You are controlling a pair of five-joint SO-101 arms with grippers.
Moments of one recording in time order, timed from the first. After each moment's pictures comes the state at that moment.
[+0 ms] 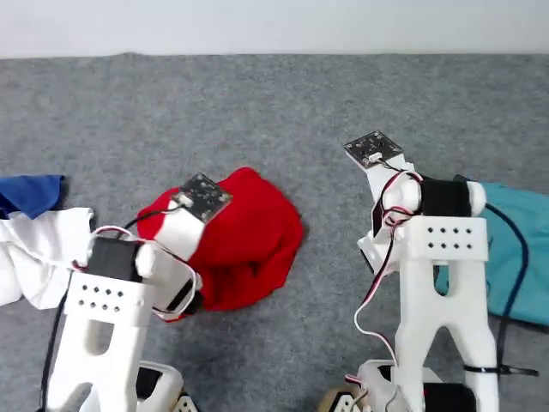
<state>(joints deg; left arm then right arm) 7.1 -41.8 39.9 98.0 -17.4 -1.9 -24.8 17.7 100.7 26.5</state>
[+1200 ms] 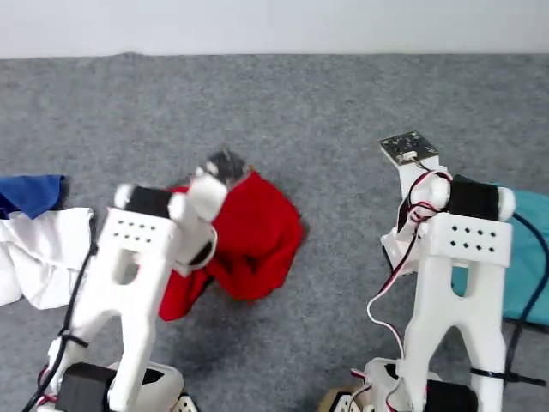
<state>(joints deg) 6.9 -18.0 23.7 90.3 -18.1 6.5 -24.4 17.7 100.7 26.2</state>
